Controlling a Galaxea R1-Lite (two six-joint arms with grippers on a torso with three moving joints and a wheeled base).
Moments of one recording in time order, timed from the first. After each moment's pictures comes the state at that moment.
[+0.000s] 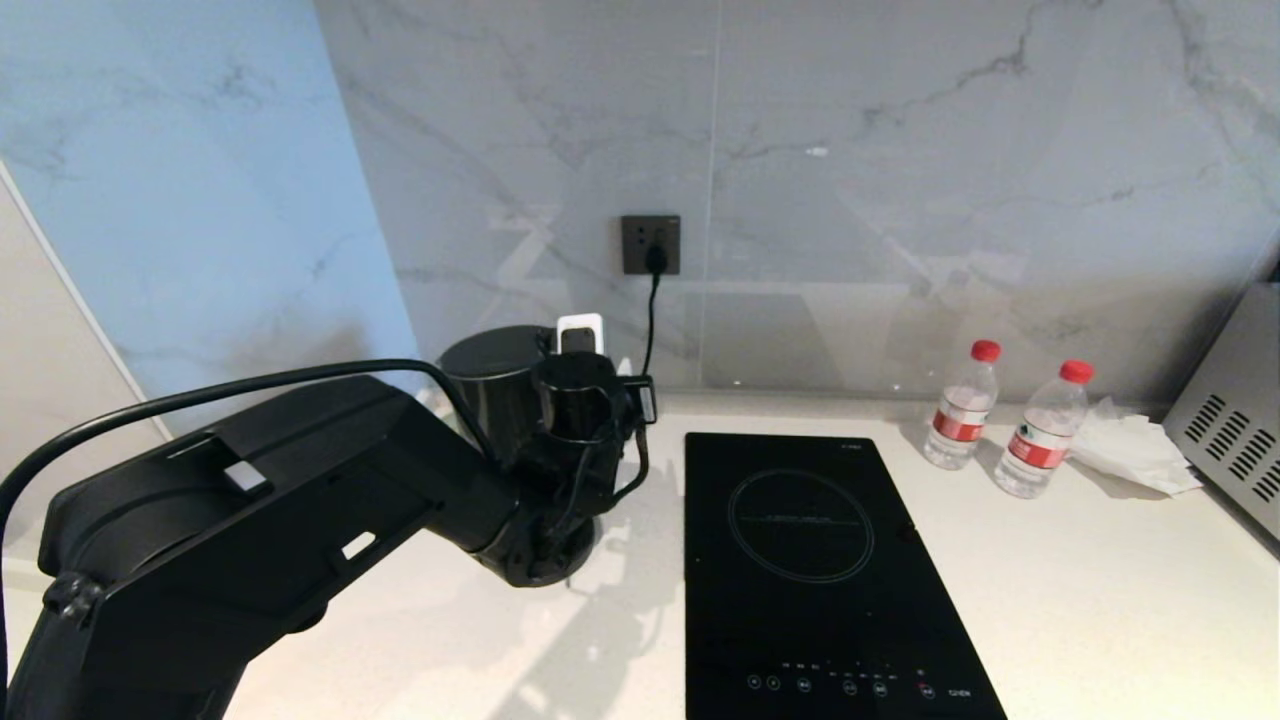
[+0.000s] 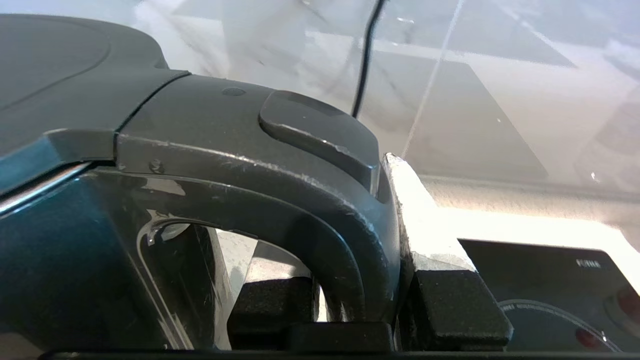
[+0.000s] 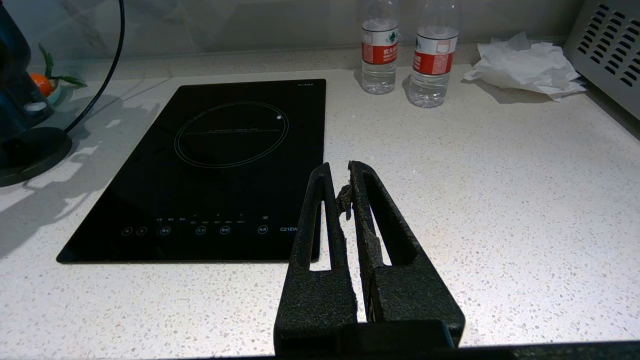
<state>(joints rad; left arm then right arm) -0.62 2.31 -1.27 -1.10 0.53 -0.12 0.00 0.00 0.00 0.00 -0.01 0.02</state>
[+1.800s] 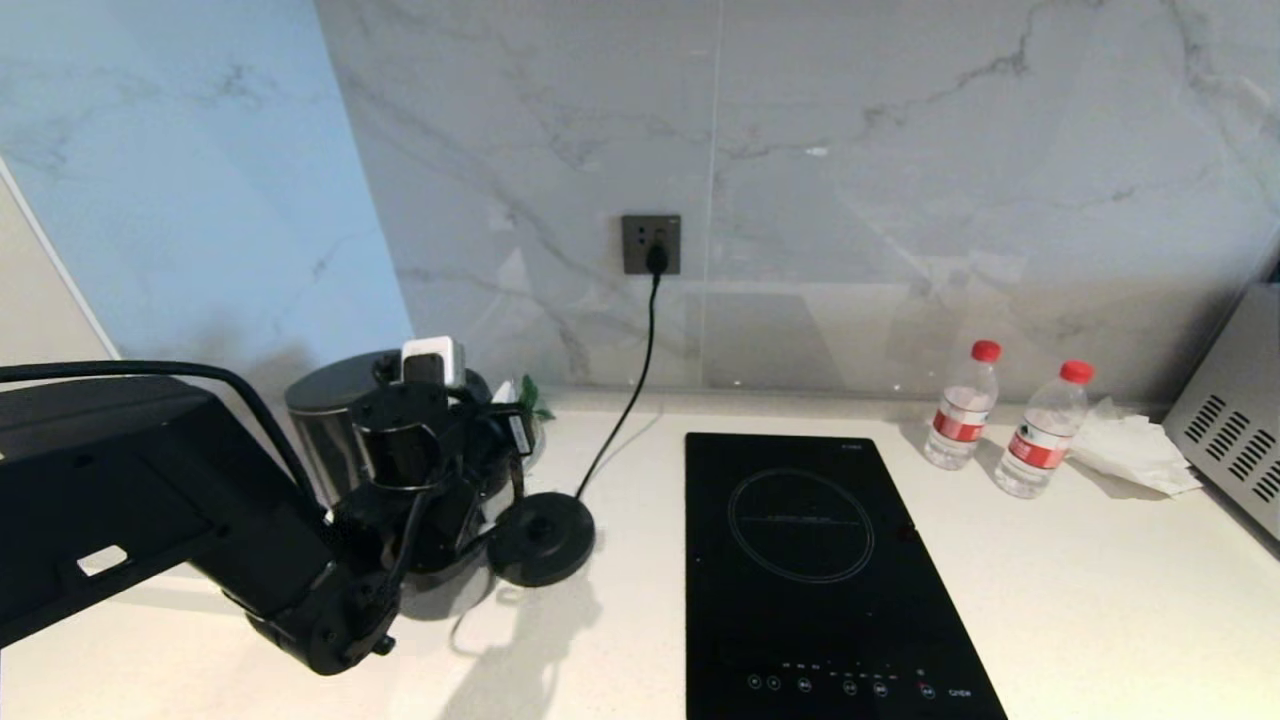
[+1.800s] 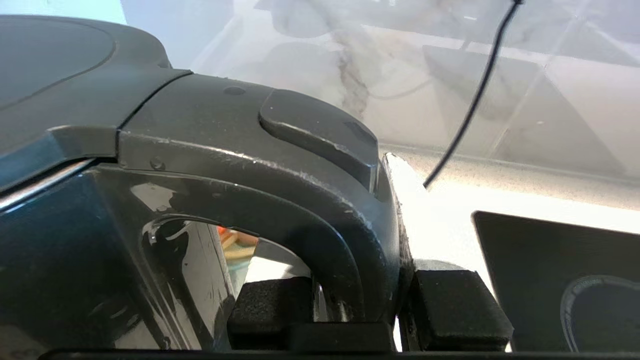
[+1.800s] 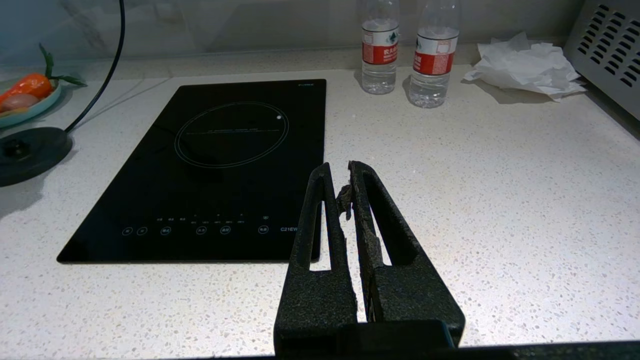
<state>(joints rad) -0.46 2.06 -0.71 -1.38 0.45 -0.12 0.00 0.00 0.00 0.00 -0.01 0.02</state>
